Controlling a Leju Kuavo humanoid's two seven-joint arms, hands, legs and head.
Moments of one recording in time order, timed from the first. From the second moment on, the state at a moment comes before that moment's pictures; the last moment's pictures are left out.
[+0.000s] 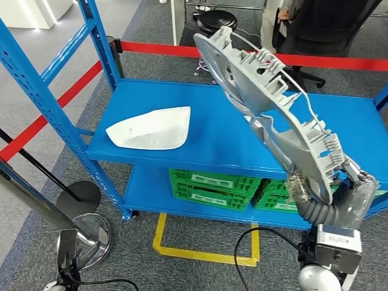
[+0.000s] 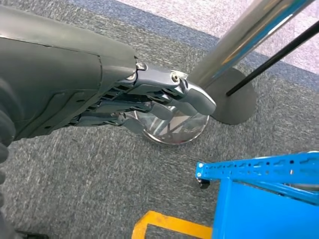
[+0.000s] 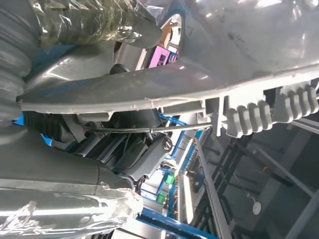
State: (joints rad) left arm -0.02 0.00 0.30 -0.28 0.00 0.06 -0.49; right arm -0.10 -0.16 0.56 -1.63 0.58 -0.69 -0.43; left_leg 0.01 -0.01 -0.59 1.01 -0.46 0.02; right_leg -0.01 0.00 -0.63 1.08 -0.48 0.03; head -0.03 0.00
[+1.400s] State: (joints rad) left arm -0.03 0.00 0.29 -0.28 0.00 0.08 -0.47; right arm -0.08 -0.16 0.53 -1.65 0.59 -0.69 -0.42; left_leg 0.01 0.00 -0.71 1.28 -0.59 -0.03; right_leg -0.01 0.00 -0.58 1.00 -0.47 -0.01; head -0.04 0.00
